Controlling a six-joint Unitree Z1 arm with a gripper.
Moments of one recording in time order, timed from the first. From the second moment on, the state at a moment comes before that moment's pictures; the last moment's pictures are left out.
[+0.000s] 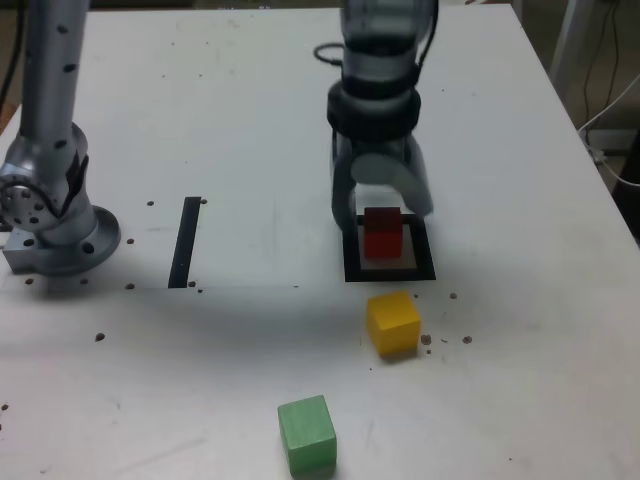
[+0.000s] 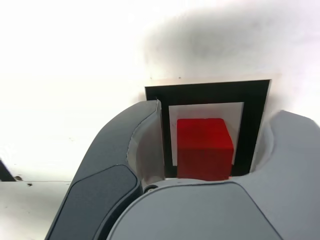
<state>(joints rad) -0.01 1.94 -1.33 0.99 0.06 -0.01</state>
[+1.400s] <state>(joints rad) -0.33 2.12 -1.61 1.30 -0.07 -0.27</state>
